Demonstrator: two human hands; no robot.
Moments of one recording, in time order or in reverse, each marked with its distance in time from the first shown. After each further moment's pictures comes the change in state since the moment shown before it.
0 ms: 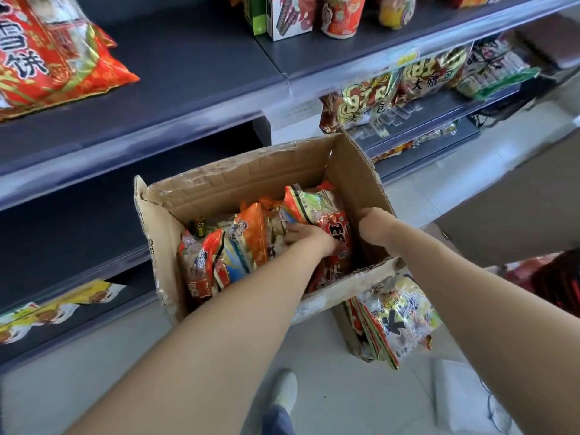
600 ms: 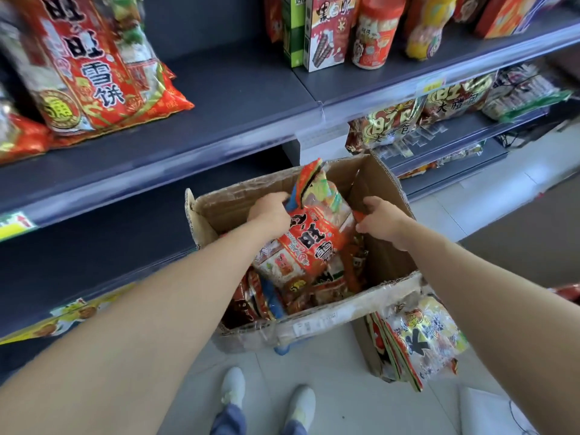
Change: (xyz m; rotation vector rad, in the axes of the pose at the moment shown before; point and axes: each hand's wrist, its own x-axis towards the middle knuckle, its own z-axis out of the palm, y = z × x) left_hand -0.013 -0.035 -0.137 0.260 0.368 0.514; right_hand -0.006 -0.042 -0.002 0.136 -0.010 -0.134
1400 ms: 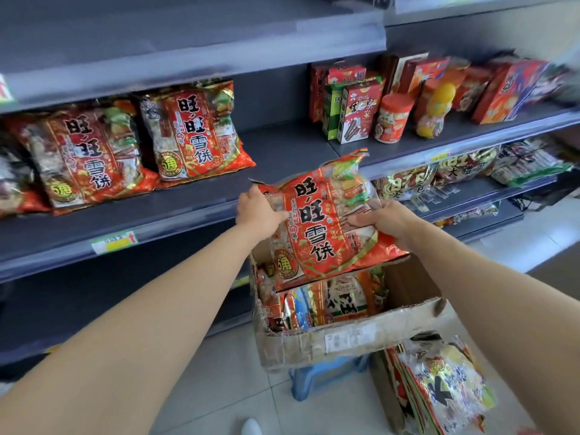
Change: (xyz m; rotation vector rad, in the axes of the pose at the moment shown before) left_hand -0.083 -0.022 -0.127 -0.198 0.306 -0.054; right_hand -0.089 -0.090 -0.027 0.482 -0.165 -0.221
